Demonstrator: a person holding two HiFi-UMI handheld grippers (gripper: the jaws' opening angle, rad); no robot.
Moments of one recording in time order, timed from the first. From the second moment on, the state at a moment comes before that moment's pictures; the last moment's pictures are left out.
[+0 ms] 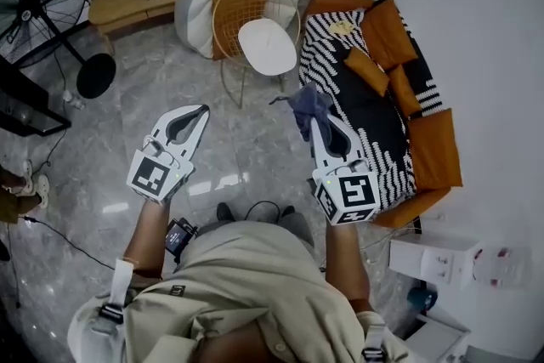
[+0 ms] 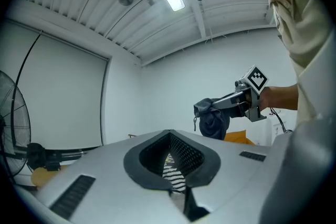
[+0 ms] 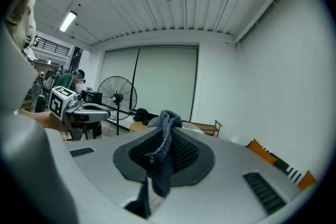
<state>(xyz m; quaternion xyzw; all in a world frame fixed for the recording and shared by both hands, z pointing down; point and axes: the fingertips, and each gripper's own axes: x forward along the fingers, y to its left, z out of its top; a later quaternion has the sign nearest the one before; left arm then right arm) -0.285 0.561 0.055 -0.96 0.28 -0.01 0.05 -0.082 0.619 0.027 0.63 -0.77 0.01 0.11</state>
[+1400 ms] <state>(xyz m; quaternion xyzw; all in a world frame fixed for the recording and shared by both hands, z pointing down) -0.090 0.366 0.074 -0.91 0.40 -0.10 0.01 0.138 0.345 0.067 0.54 -0.83 0.07 0.06</state>
